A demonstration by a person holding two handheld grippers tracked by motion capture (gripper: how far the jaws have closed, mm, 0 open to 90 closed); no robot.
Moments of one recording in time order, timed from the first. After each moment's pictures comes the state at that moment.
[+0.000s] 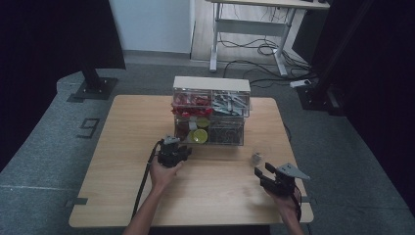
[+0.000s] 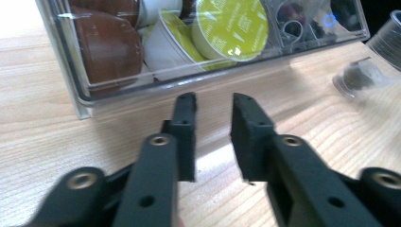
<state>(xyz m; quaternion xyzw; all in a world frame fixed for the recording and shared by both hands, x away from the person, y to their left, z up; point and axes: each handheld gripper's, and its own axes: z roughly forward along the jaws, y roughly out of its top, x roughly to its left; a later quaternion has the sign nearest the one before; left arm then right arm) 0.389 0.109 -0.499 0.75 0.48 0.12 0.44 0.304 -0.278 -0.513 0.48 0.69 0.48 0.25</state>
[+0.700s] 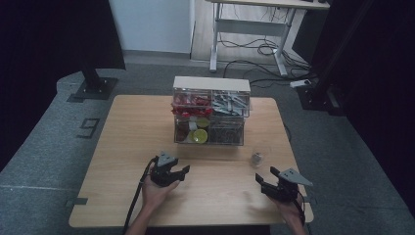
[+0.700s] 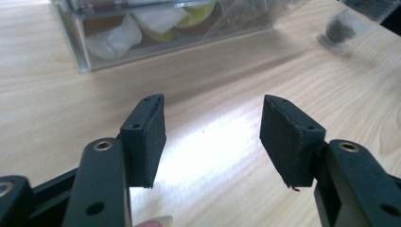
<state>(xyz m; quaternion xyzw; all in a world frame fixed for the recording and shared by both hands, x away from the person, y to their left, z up) 0.329 0.126 -0.516 0.77 0.44 0.15 0.44 0.289 -0.285 -0.518 0.47 0.70 0.47 0.26</state>
